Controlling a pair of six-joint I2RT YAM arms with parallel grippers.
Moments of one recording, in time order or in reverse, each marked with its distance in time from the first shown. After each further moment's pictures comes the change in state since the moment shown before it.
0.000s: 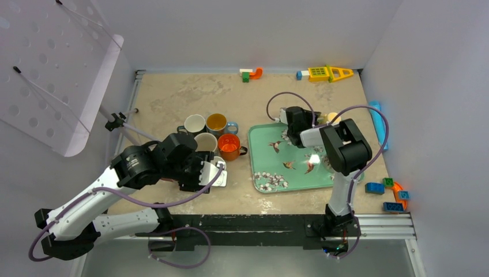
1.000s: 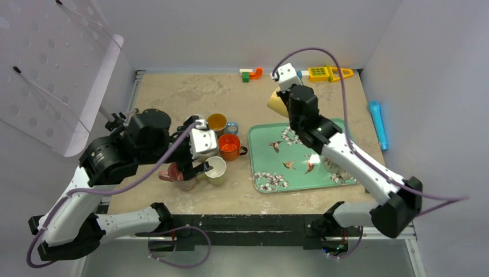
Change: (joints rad) left arm 0.050 0.053 0.294 0.032 0.029 -0.259; right arm 0.266 -0.584 0.277 -0.489 -0.047 0.758
